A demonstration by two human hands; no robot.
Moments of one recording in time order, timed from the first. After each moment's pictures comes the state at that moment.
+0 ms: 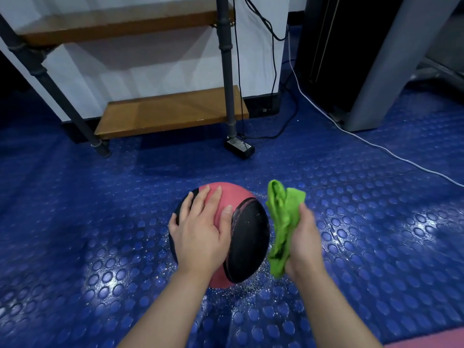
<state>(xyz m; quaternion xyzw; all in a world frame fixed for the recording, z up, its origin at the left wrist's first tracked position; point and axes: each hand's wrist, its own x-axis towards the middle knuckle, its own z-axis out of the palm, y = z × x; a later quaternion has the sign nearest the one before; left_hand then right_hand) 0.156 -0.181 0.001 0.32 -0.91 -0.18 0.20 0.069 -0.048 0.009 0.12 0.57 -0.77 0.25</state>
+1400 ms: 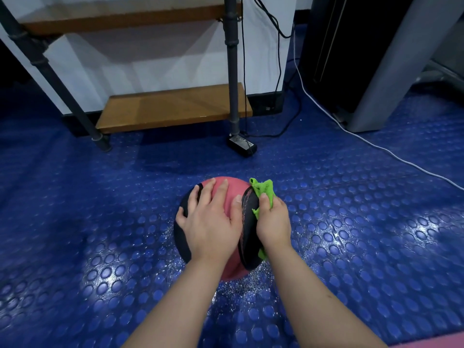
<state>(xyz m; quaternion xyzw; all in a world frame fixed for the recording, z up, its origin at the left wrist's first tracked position) 0.132 -0.175 -0.002 0.36 -0.90 -0.16 0.21 0.047 -0.098 -0.035 -0.01 0.86 -0.49 0.14</state>
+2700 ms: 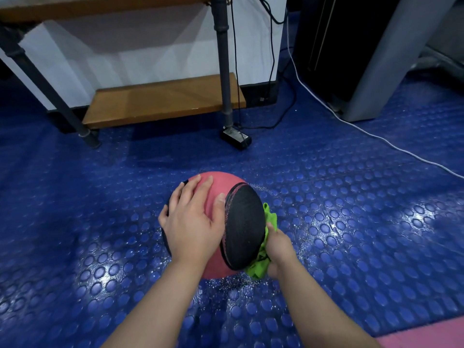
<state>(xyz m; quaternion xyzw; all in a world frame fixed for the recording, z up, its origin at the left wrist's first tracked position) 0.149 -0.189 -0.005 0.33 -0.89 -0.19 0.25 0.067 -0.064 -0.082 0.20 0.68 -0.62 0.34</state>
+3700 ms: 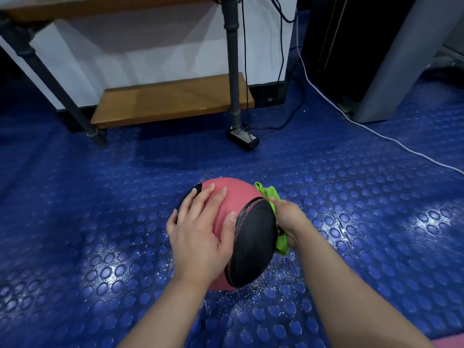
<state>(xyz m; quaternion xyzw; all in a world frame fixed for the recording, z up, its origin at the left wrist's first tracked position) 0.169 -0.187 -0.010 0.26 -0.90 -0.20 0.27 0.005 -0.082 -0.059 0.06 0.75 -0.55 0.36</state>
